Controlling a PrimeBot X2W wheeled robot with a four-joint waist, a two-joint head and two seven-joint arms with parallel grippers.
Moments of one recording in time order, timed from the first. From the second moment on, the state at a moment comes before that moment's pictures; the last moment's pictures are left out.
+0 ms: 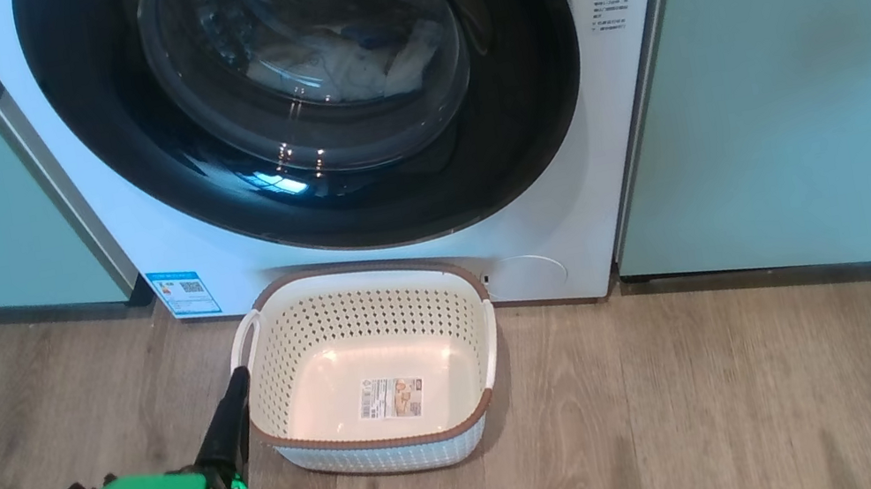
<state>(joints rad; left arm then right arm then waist) -0.08 0.04 0.07 0.28 -1.60 -0.13 0.11 -0.05 -0.03 -0.13 0.28 1.60 0.13 0.11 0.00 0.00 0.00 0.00</state>
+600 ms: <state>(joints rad) -0.08 0.04 0.08 0.28 -1.60 -0.13 0.11 -0.05 -0.03 -0.13 0.28 1.60 0.13 0.11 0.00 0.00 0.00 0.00</state>
